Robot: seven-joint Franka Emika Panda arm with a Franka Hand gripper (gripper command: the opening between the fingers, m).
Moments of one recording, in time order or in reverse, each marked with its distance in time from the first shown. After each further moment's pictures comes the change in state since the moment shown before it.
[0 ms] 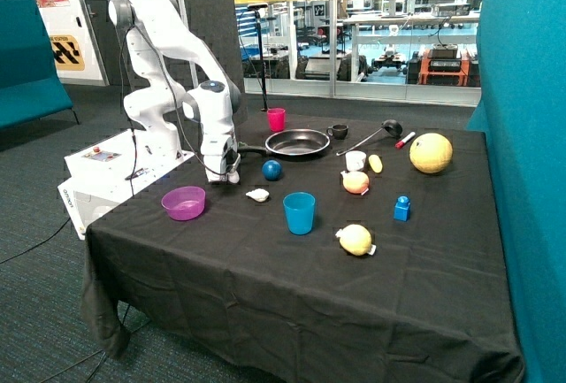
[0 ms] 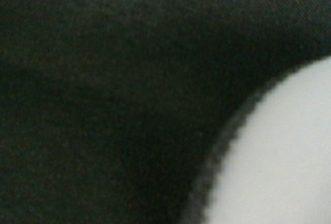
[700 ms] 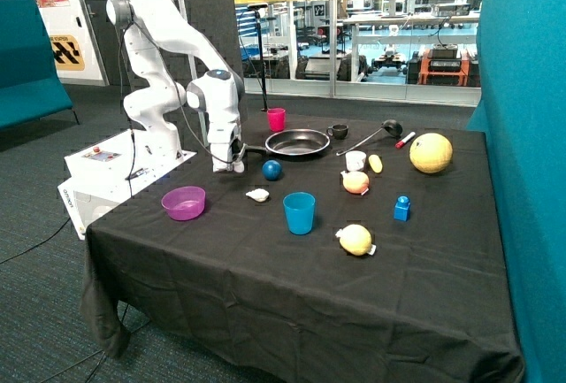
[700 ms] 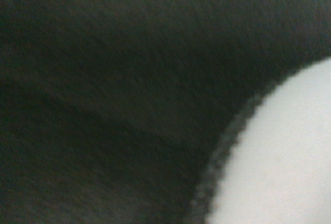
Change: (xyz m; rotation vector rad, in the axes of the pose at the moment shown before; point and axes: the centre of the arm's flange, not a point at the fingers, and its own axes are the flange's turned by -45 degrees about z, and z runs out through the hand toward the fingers) arm 0.019 -0.019 -0.030 -0.008 -0.001 -0.047
